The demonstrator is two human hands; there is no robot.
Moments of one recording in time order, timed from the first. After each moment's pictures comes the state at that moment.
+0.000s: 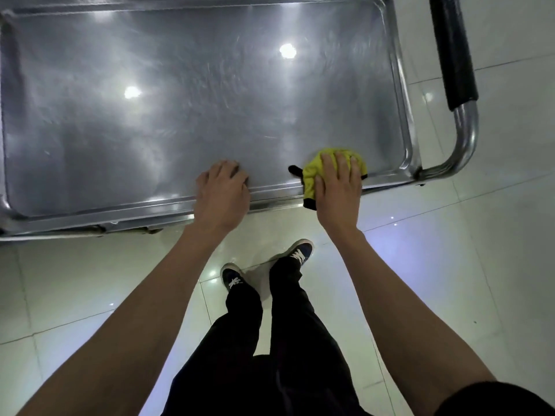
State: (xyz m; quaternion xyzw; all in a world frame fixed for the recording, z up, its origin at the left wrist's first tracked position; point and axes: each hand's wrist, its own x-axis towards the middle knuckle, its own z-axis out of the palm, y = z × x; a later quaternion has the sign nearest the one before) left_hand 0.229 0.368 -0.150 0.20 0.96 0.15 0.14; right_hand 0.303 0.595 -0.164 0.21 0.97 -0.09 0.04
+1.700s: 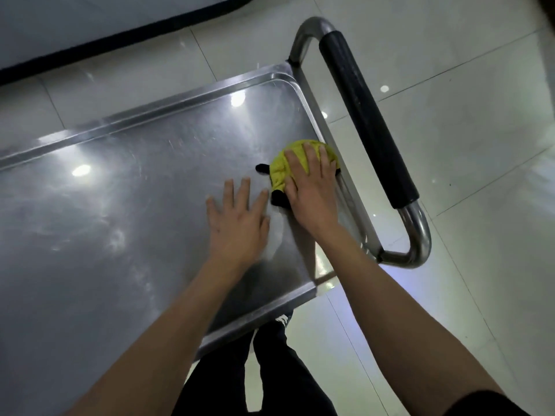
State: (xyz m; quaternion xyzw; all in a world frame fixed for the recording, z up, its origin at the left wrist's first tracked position) left_hand 0.032 0.616 -0.160 0.32 0.93 0.04 0.18; right_hand 0.061 0.793 -0.169 0.21 0.97 -0.11 0.04
